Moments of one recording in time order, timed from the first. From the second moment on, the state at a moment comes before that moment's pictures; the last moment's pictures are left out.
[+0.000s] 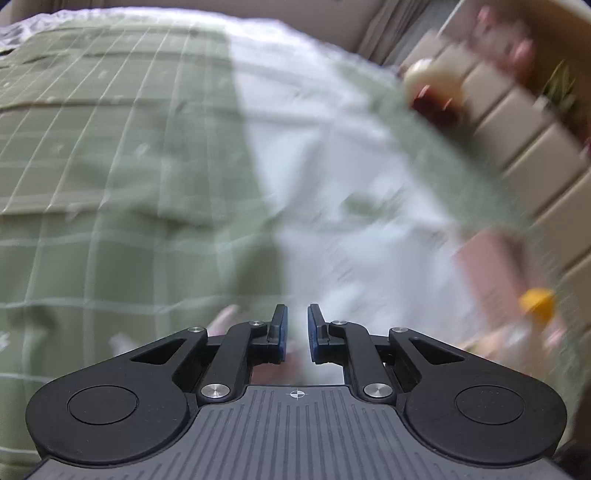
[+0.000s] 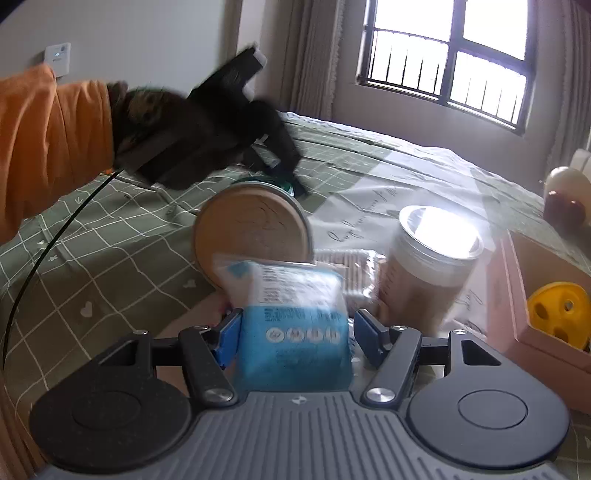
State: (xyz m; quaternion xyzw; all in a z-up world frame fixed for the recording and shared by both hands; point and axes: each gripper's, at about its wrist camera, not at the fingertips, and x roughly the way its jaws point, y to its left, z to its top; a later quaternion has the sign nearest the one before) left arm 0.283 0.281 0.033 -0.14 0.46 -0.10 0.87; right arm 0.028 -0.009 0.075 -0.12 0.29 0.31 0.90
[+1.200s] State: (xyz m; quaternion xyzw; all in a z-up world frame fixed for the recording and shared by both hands) left arm -0.014 0.337 0.031 -0.32 0.25 -0.06 0.91; right arm 0.032 0.026 0.132 -0.14 0.21 0.26 0.93
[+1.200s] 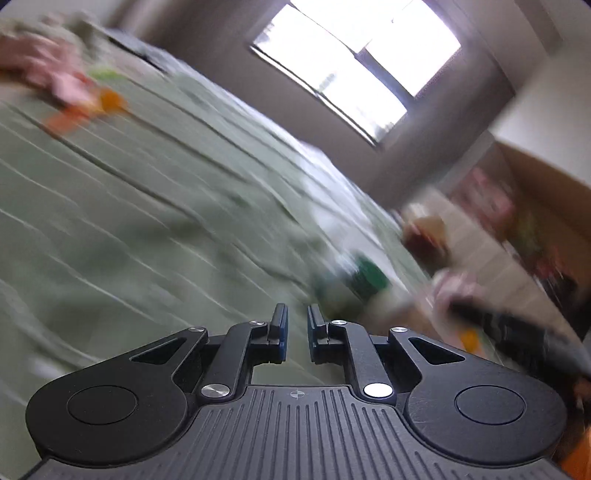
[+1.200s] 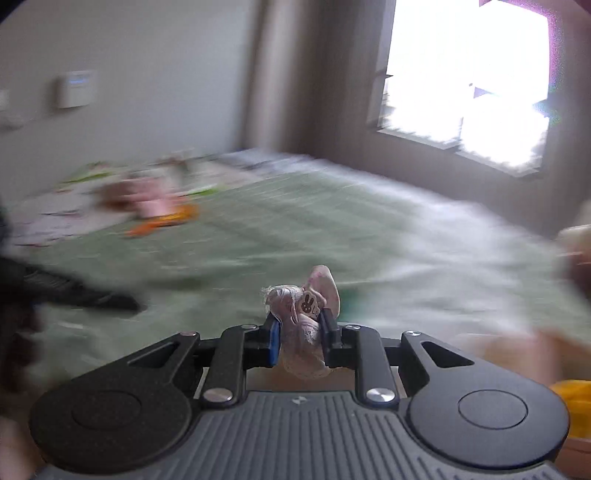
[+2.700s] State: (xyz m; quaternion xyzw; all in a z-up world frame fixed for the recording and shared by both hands) left arm 0.053 0.025 0.016 0.03 0.39 -0.03 0.92; right arm 0.033 -0.155 0.016 -0.01 0.28 0.12 0.95
